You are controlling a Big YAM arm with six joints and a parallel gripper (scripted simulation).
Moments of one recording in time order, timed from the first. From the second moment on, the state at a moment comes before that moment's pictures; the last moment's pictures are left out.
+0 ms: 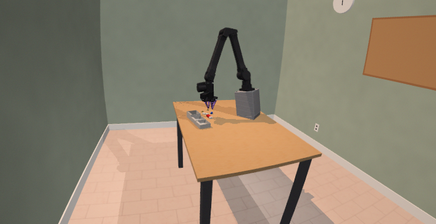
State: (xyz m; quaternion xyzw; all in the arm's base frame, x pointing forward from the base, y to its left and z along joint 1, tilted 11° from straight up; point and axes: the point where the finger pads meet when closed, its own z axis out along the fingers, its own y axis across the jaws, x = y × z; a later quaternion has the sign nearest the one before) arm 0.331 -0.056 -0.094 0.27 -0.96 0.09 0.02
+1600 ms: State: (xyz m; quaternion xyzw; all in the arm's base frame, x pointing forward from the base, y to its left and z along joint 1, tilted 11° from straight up) arm 0.340 -0.055 -0.089 0.71 -0.70 0.10 0.03
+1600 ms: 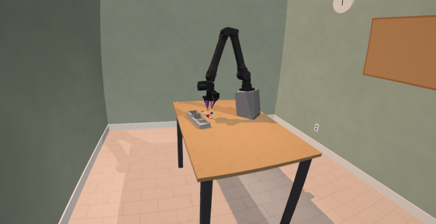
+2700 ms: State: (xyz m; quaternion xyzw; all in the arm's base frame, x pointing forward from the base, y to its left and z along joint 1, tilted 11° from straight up) arm 0.336 -0.056 -0.090 0.72 -0.69 0.10 0.03
